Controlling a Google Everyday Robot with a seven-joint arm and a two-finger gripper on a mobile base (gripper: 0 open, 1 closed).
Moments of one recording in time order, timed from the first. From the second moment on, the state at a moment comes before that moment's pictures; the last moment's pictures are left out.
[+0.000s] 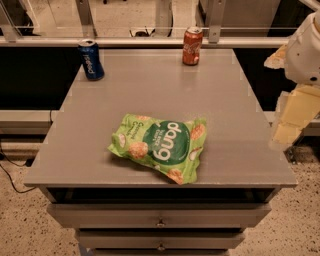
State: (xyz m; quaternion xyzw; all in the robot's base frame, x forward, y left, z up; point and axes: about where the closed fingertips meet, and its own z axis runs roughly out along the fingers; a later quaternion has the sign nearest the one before) arm 0.438 -0.217 0.976 -0.60 0.78 -0.03 0.16
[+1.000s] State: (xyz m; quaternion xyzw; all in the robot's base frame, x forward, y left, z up) arm 0.462 -0.160 0.912 -0.60 0.78 0.06 0.17
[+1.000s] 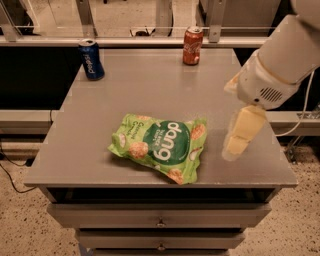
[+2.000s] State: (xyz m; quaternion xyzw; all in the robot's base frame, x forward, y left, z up) arm 0.490 -0.074 0.866 -0.56 0.80 0.14 0.16
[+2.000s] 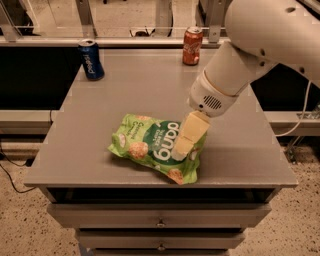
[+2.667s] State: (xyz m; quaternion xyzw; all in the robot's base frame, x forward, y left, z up) arm 0.480 -0.051 0.846 -0.54 0.81 0.18 0.14
